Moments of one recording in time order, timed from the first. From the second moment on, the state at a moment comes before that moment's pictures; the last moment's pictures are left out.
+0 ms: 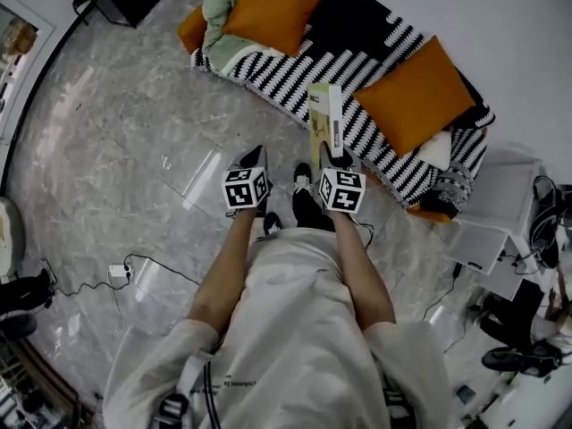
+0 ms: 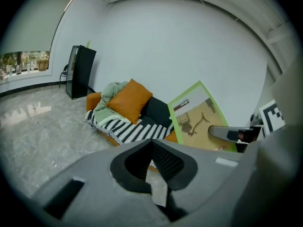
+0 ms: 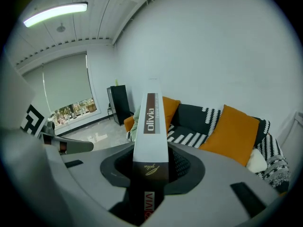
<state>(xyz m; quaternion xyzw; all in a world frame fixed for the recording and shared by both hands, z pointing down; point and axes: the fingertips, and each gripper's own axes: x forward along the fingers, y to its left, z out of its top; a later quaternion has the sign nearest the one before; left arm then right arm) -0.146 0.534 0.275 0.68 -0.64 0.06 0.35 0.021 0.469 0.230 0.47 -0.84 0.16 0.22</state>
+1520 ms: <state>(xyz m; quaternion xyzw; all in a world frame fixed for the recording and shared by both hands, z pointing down) -0.096 0.310 0.266 0.66 -0.66 0.12 0.33 0.054 0.213 0.255 0.41 -0.86 0.23 0.21</state>
